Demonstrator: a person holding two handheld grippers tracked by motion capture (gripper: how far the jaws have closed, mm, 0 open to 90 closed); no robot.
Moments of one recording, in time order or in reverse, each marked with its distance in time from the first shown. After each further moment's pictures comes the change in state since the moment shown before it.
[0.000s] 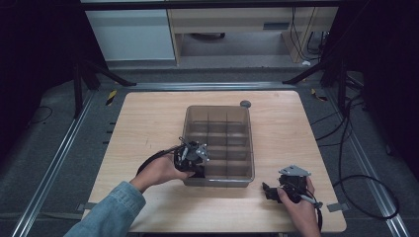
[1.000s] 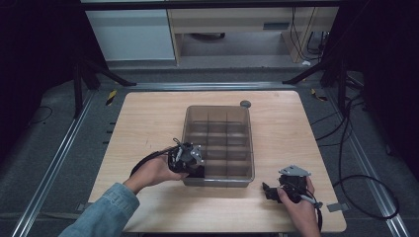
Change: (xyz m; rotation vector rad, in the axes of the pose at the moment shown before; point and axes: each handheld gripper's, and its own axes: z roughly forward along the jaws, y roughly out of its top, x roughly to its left) left arm 0.001 -0.014 -0.001 0.042 -0.001 -0.018; right arm 0.000 0.000 0.000 0.000 0.000 0.000
